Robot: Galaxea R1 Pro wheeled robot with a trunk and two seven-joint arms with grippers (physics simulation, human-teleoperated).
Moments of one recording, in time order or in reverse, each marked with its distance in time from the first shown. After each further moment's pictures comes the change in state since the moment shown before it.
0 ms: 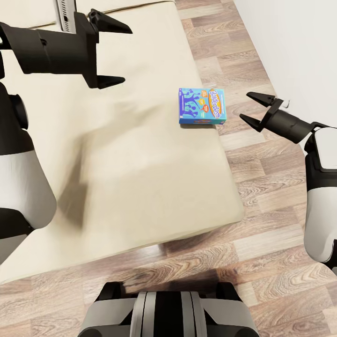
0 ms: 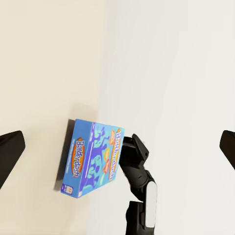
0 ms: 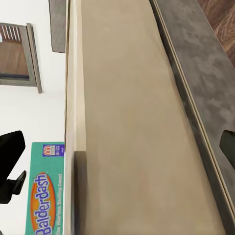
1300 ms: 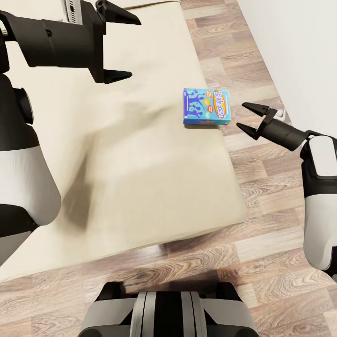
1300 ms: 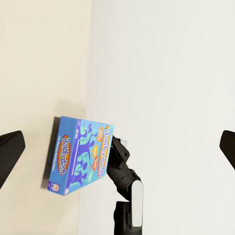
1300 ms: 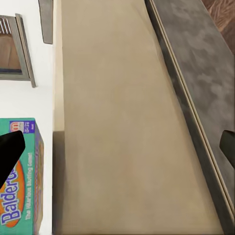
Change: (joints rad) left arm -0.027 -0.038 -0.012 0.007 0.000 -0.003 0.004; right arm 0.050 0.001 0.009 -0.008 0.003 0.000 0.005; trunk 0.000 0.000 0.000
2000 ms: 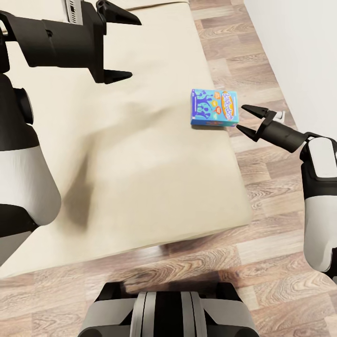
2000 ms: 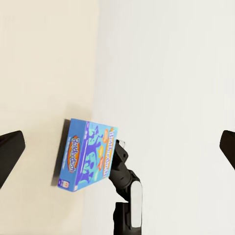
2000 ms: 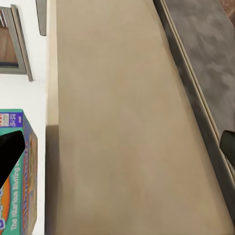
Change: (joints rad) left arm 0.000 0.000 -0.001 0.000 0.000 0.000 0.000; right arm 0.011 -0.001 0.000 -0.003 0.004 0.000 0.000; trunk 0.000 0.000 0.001
